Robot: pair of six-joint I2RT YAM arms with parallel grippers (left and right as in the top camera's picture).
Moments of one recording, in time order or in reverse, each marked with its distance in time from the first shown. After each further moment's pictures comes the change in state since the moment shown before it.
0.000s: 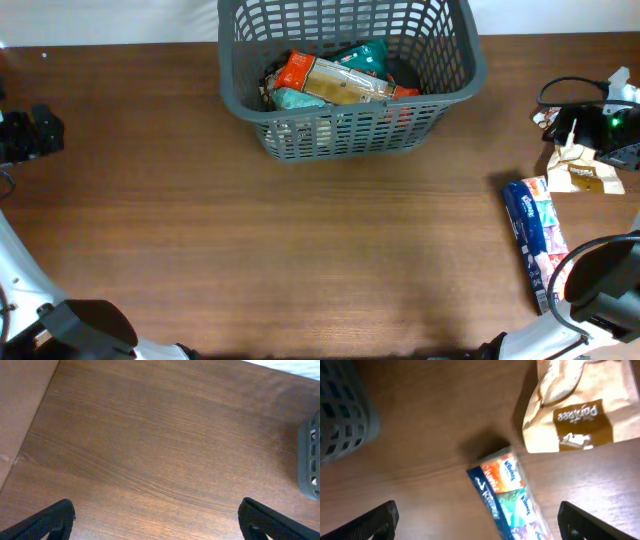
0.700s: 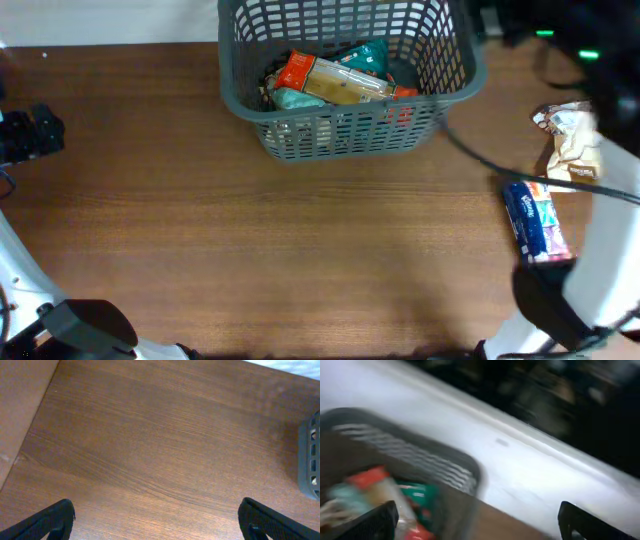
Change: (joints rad) left arm 0.000 0.000 0.000 0.000 0.000 0.000; right arm 0.604 -0.005 0.941 0.079 0.160 -0.269
